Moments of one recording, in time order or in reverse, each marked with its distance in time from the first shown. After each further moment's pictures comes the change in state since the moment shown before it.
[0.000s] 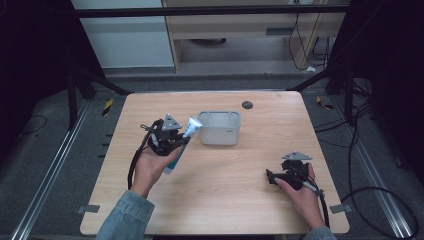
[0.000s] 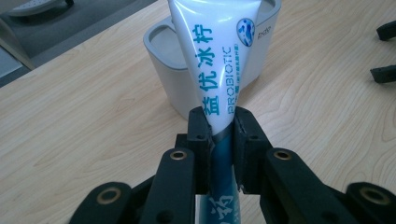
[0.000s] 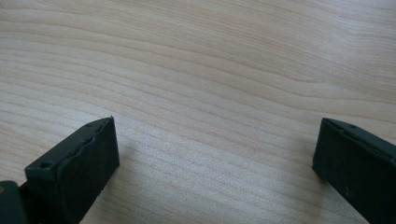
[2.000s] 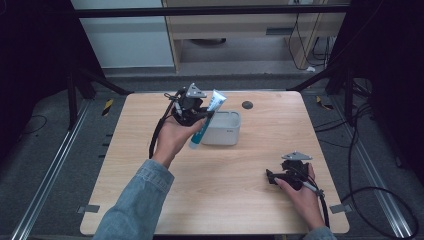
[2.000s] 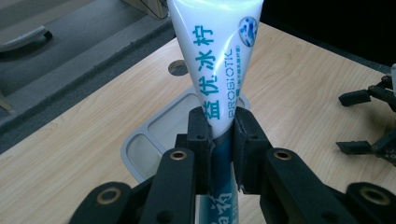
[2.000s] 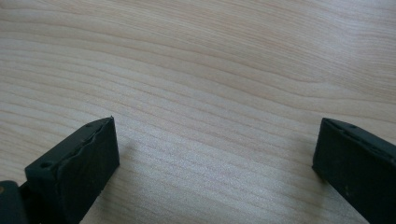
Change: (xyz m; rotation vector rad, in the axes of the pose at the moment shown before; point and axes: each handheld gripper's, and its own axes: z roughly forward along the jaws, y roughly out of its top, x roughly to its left) left arm -0.007 0.095 0.022 -0.063 -0.070 0.045; right arm 0.000 0.000 0.000 0.002 0.000 -0.001
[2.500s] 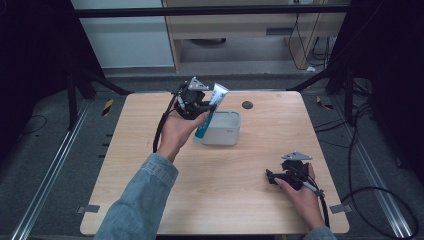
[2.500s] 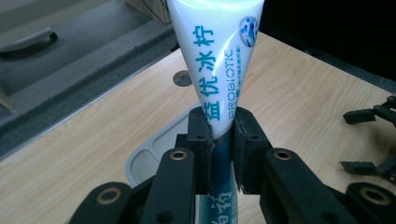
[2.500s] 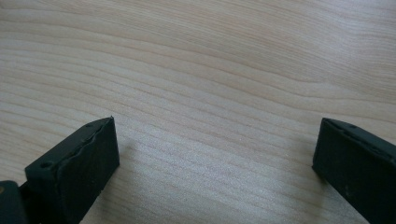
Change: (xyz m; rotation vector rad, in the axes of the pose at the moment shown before) left arm 0.004 0.015 0.004 -0.028 0.013 -0.035; right arm 0.000 0.000 0.000 0.002 -0.001 -0.004
